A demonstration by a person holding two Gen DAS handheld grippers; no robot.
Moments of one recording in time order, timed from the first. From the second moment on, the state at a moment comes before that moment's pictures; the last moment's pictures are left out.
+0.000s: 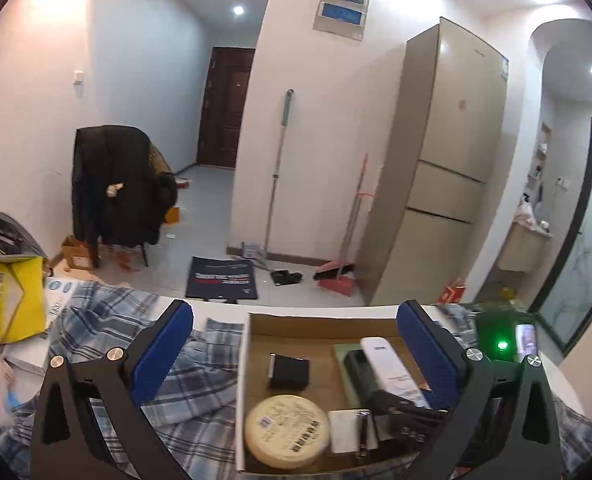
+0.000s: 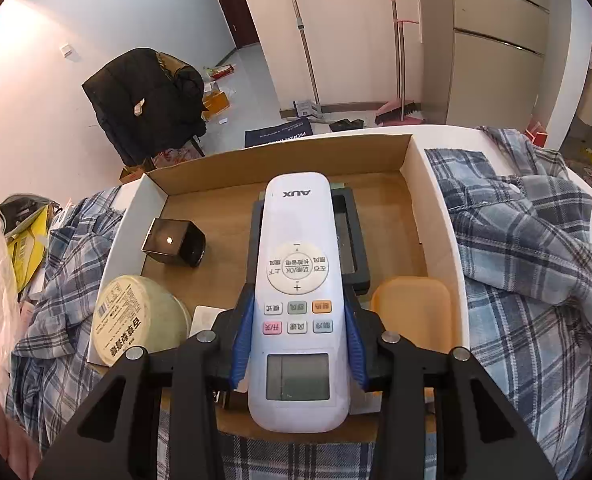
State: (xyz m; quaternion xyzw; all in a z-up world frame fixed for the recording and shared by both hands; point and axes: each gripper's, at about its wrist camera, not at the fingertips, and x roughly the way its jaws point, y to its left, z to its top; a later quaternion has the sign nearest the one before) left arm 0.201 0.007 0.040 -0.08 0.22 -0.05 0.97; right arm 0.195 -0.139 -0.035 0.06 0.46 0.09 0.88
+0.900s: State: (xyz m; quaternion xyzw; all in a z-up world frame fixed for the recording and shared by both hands) left arm 0.062 -0.022 0.148 -0.02 0.00 -0.07 1.00; right arm 0.033 -0.197 0.142 0.00 0.13 0.03 0.99
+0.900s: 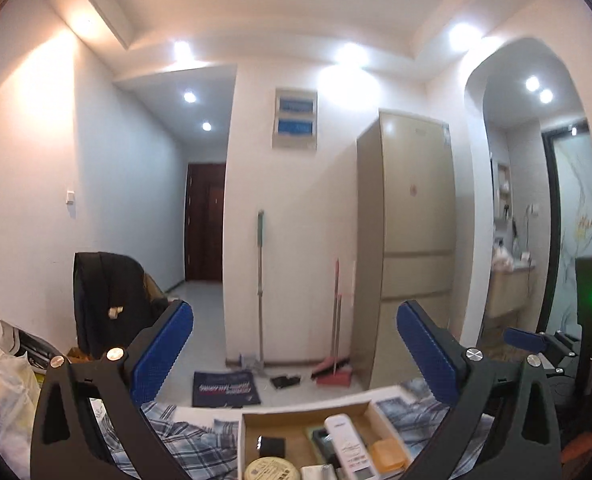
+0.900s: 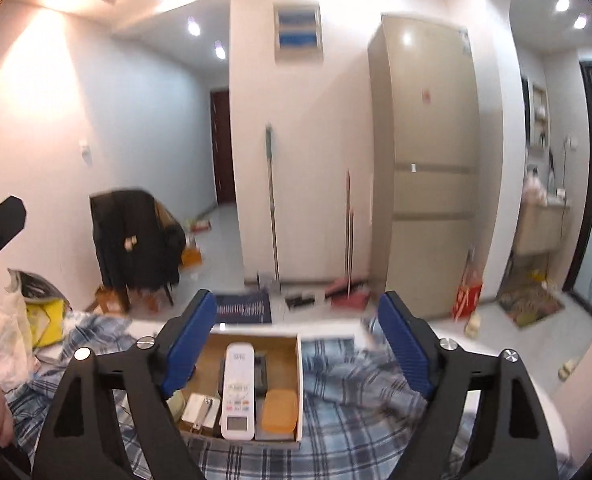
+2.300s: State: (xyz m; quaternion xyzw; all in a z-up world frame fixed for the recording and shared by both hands) left arm -0.019 -0.034 0.014 0.03 0.03 -0.02 1.00; right arm -0.053 -0.211 0.026 -0.01 0.00 0.04 1.00
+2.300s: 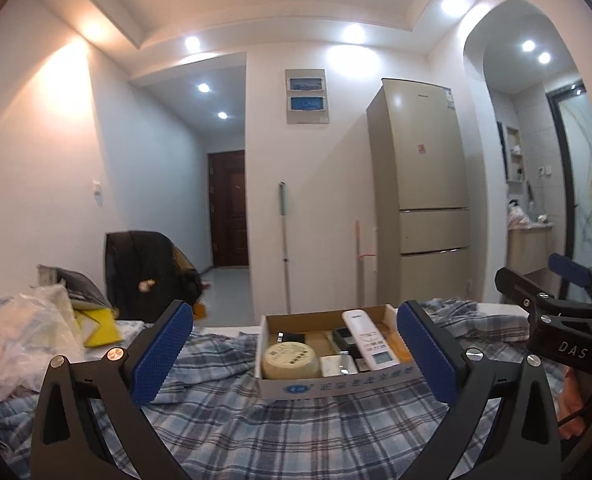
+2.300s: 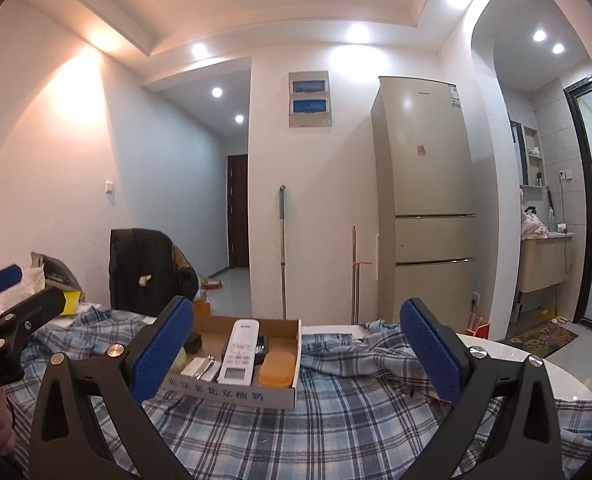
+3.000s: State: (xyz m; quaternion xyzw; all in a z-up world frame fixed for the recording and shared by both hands) left arm -0.016 -0.030 0.013 0.03 0.04 0.00 1.00; right arm -0.064 -0.209 0.027 -0.01 -0.01 0.04 1.00
